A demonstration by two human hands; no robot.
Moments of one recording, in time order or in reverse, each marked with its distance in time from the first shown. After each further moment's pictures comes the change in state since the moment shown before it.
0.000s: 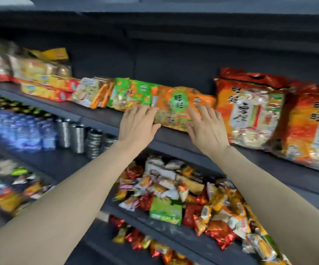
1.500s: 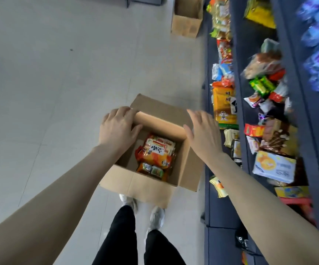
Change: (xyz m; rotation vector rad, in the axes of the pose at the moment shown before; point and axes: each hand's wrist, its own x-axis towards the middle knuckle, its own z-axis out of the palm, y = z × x) left_hand -0.515 -0.730 -0.013 0.385 -0.481 -1.379; right_hand 0.079 -0.971 0.322 0.958 -0.635 -0.839
